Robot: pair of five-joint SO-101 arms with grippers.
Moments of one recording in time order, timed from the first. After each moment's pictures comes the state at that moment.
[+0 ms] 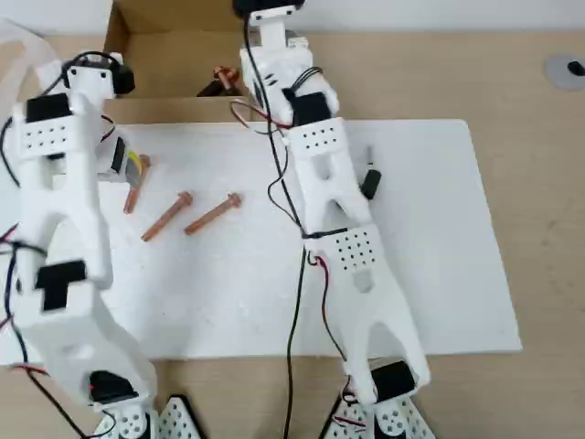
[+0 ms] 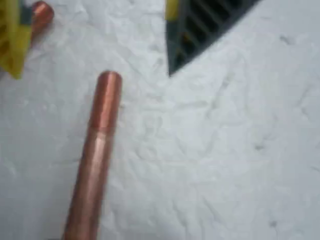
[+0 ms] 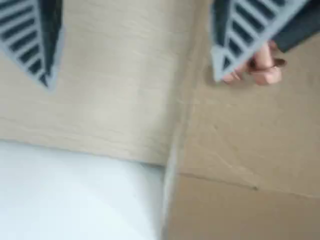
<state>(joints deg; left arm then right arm) -16.3 21.8 -18.4 83.6 -29.4 -21.3 73.7 -92.2 50.9 -10.9</state>
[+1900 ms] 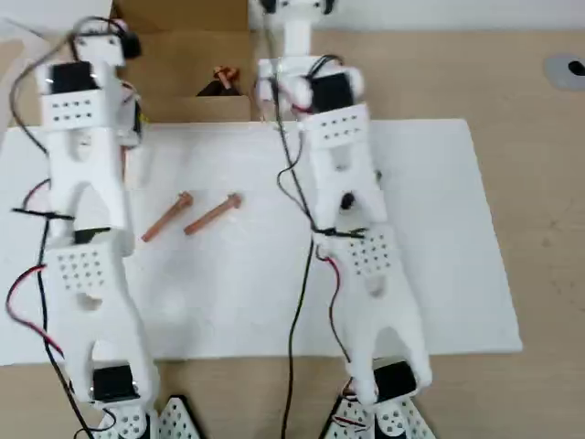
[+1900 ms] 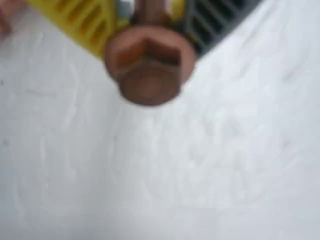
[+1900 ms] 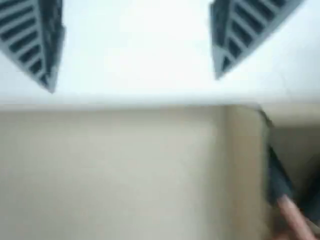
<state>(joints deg) -11.3 40.3 -57.8 100.0 -16.7 -18.9 57.2 -92.3 92.3 -24.8</state>
